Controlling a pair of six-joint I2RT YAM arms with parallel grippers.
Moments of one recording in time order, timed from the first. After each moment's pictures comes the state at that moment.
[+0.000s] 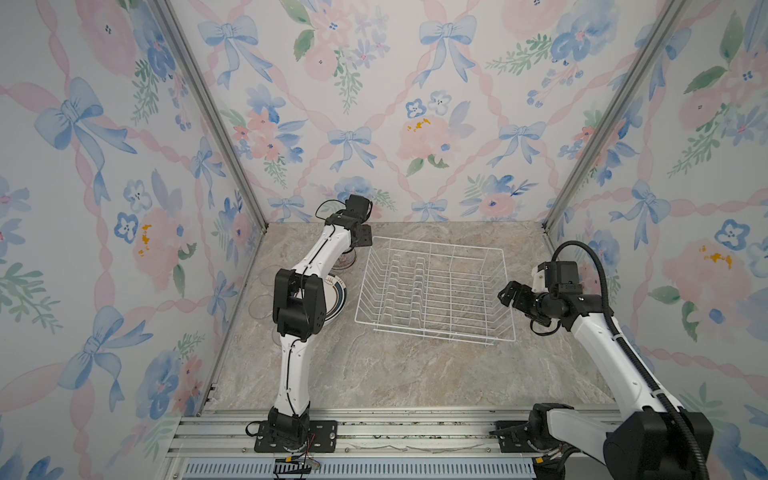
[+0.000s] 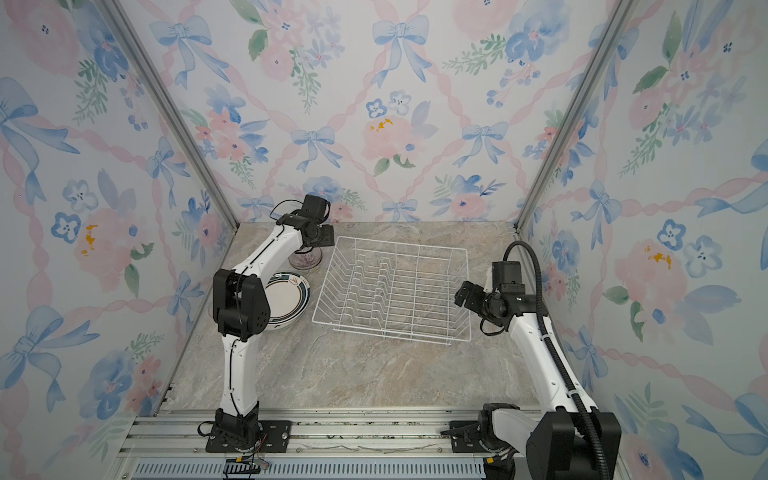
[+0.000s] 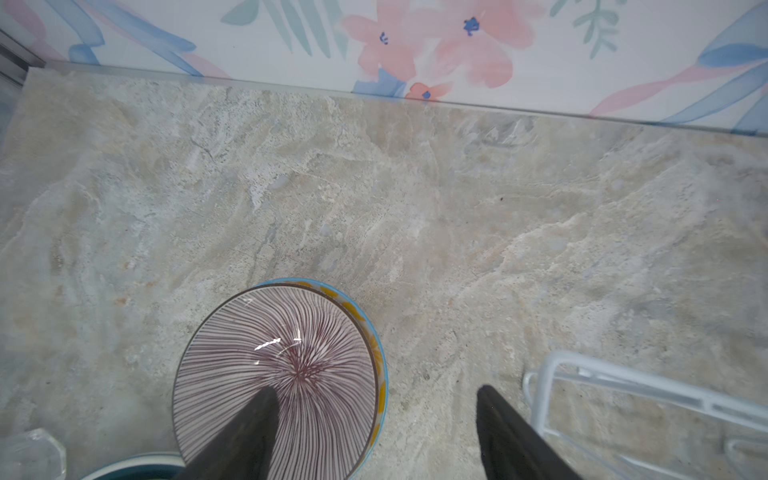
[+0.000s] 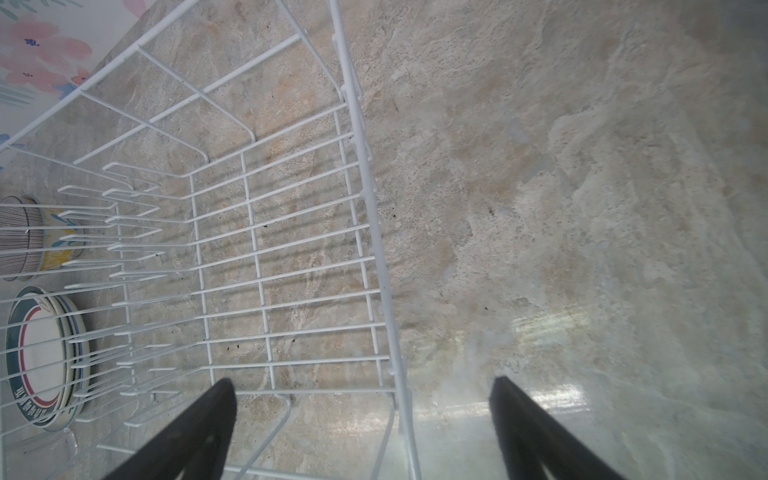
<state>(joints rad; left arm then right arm) -0.28 2.18 2.04 -0.78 -0.26 -0.33 0.00 1.17 0.95 -0.75 -0.17 0.44</state>
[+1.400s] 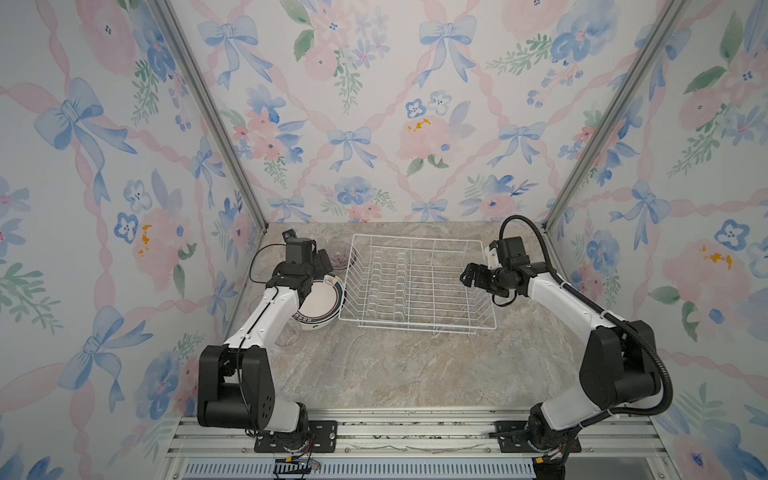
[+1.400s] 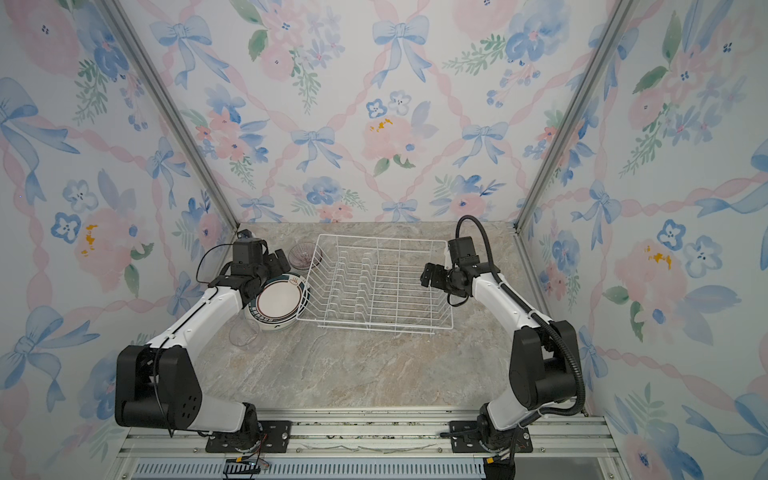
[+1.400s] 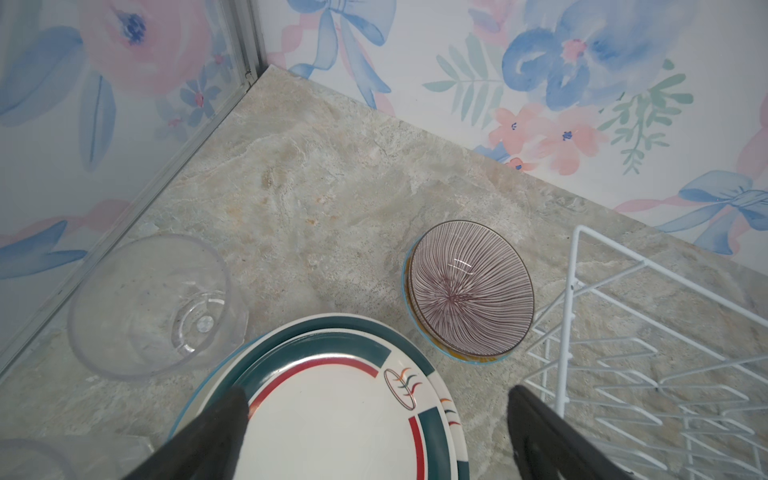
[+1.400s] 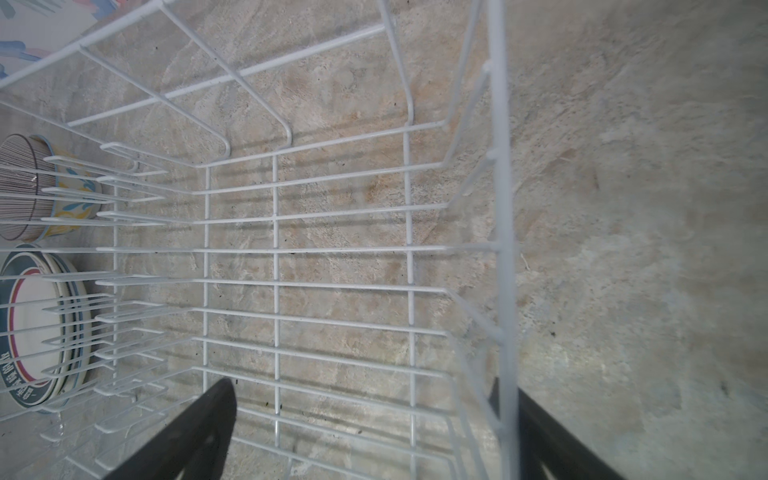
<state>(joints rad) -0.06 1.42 0.97 -0.18 -0.22 -0.38 0.20 1.55 1.14 -0.54 -0.17 0.42</state>
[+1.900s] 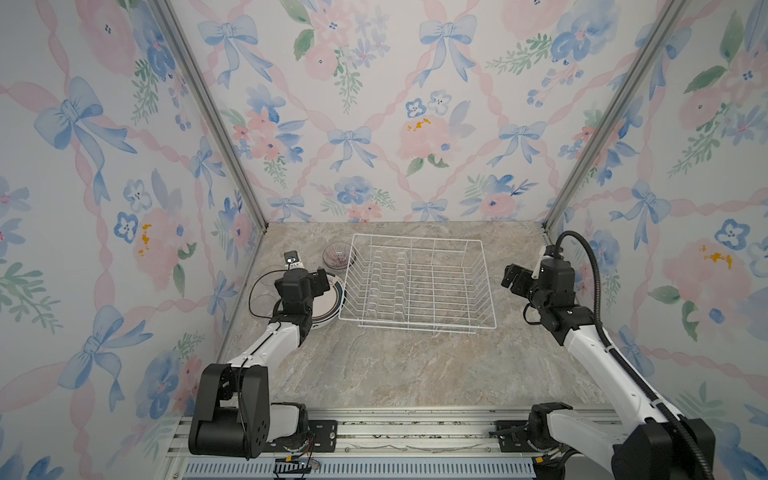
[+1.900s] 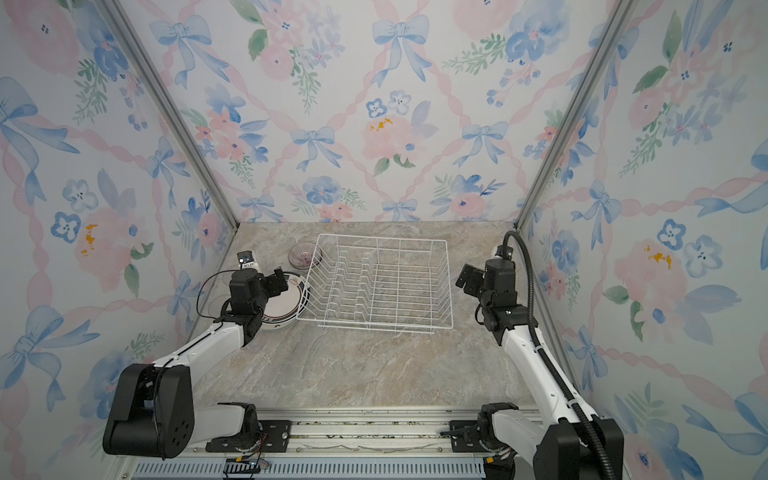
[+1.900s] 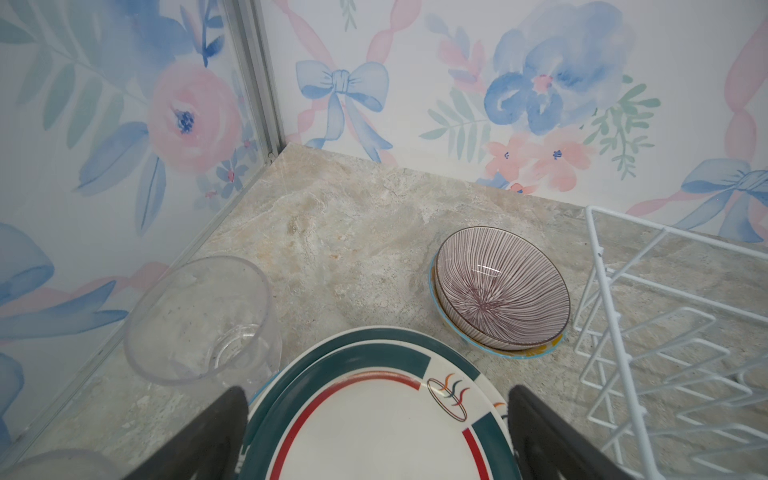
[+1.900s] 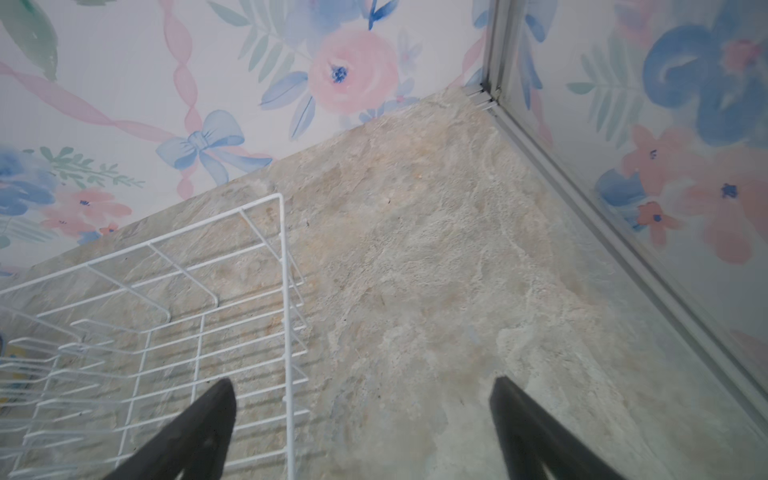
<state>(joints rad) -0.06 1.30 0.57 0.37 -0.27 -0.17 0.10 1.07 0.75 -0.19 0.24 0.37</state>
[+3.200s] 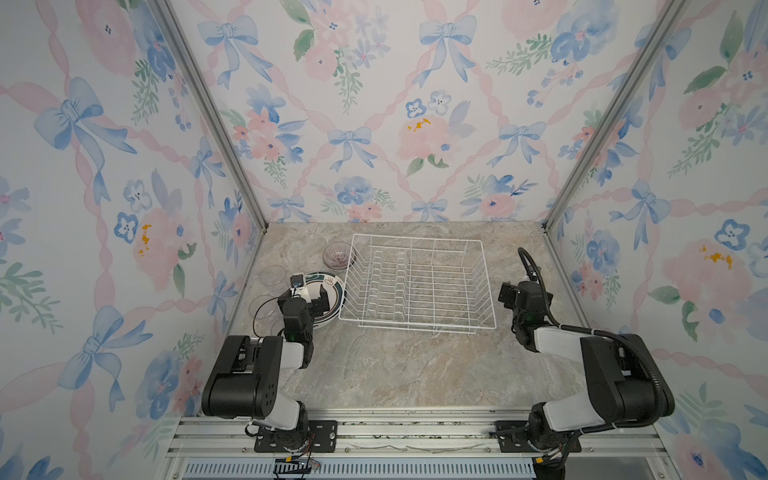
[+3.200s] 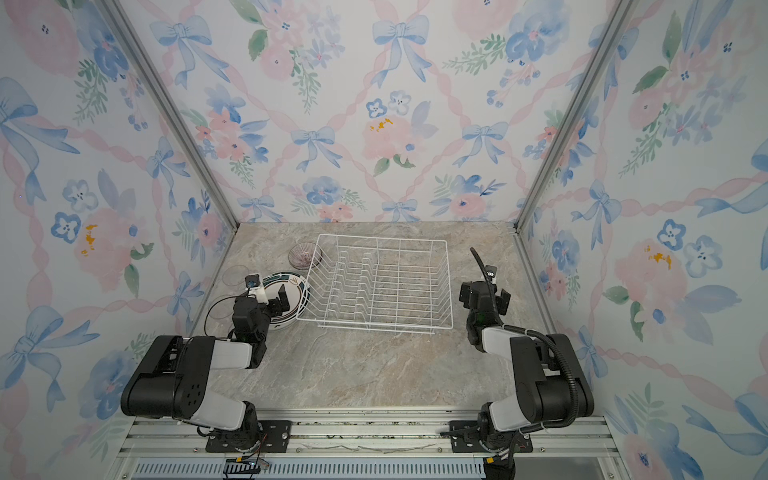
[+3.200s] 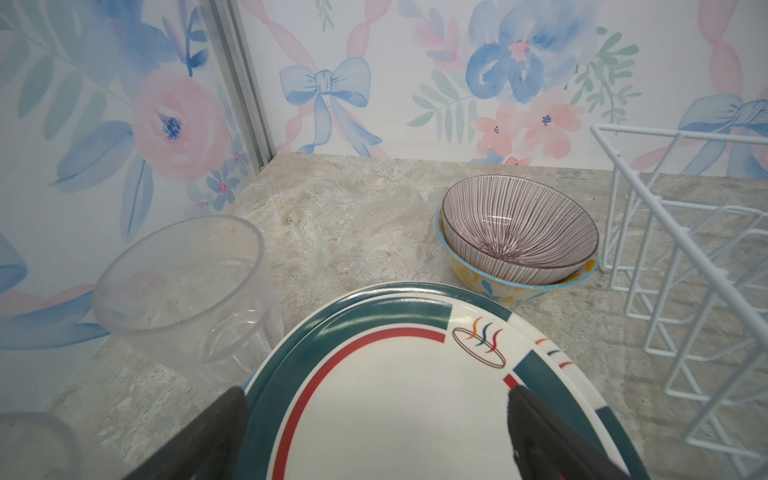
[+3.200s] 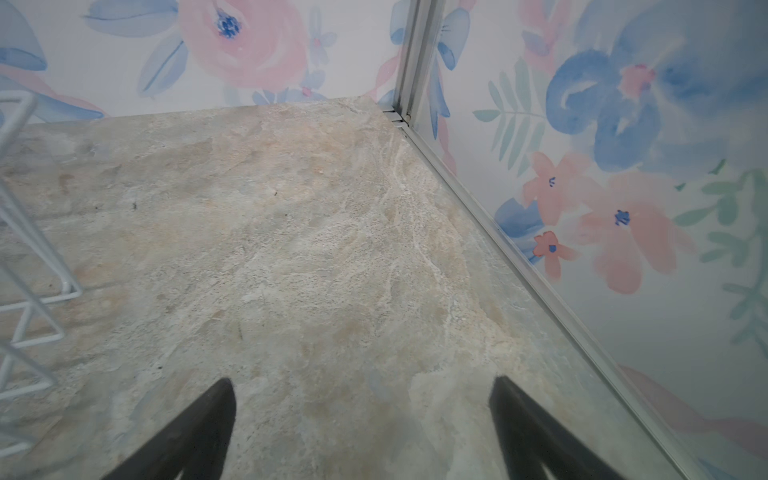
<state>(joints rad) -0.02 1.50 0.29 0.97 -0.18 -0.02 0.12 1.49 0.48 0.59 0.48 0.07</state>
